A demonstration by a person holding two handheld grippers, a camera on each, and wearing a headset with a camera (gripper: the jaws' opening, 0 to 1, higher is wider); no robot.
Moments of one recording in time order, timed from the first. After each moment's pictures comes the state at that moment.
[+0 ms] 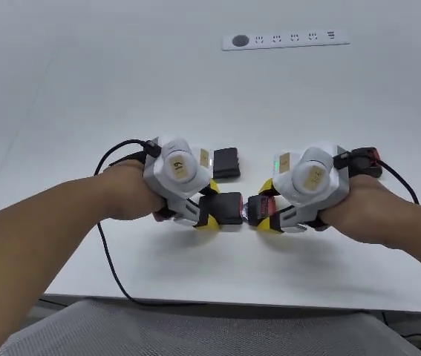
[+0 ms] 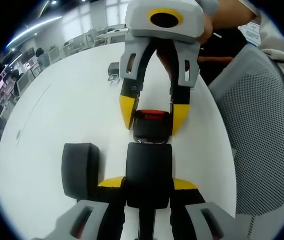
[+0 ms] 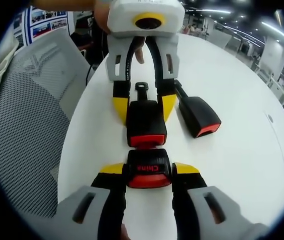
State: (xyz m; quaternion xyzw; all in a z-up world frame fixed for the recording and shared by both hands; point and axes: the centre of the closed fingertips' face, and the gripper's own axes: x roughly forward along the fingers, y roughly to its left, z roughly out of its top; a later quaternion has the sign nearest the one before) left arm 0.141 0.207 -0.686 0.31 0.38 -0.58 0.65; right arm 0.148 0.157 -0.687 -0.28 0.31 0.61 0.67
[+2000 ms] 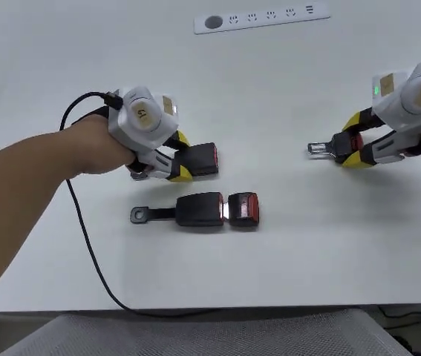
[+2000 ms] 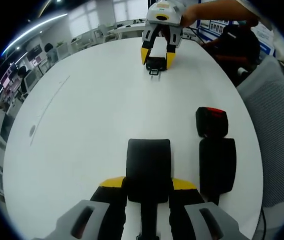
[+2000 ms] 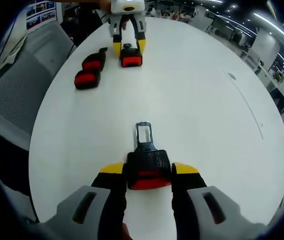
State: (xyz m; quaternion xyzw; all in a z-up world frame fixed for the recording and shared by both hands) left arm 0.235 0.224 -0.688 0.35 0.38 -0.56 0.65; right arm 0.243 -0.020 -0.688 -0.35 0.34 0.55 0.67
